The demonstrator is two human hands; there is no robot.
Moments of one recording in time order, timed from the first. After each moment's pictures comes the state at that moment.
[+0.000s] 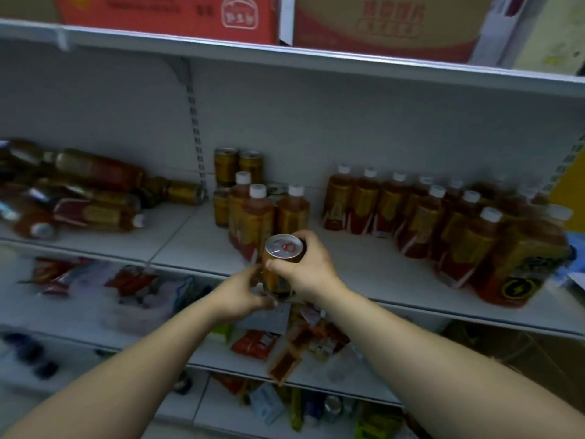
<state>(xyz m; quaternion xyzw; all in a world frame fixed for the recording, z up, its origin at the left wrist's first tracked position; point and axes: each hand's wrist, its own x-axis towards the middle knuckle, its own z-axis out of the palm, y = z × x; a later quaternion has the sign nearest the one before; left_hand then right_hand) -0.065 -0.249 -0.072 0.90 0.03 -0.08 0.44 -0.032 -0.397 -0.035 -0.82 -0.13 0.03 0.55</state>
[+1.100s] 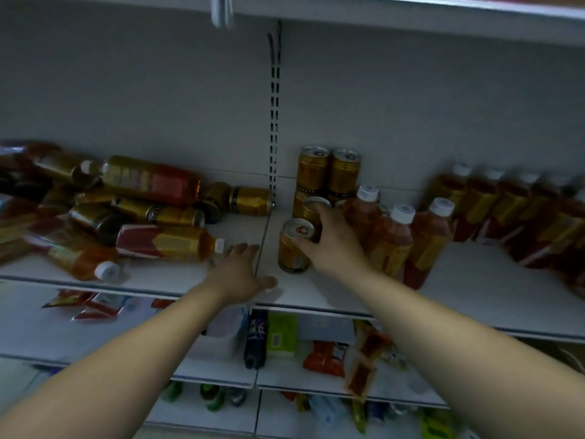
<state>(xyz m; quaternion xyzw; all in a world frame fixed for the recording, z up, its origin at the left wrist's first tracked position) 0.040 0.001 -0.092 0.98 0.03 -0.08 0.18 0.062 -0.184 -0.034 -0.93 -0.14 -0.05 0.35</state>
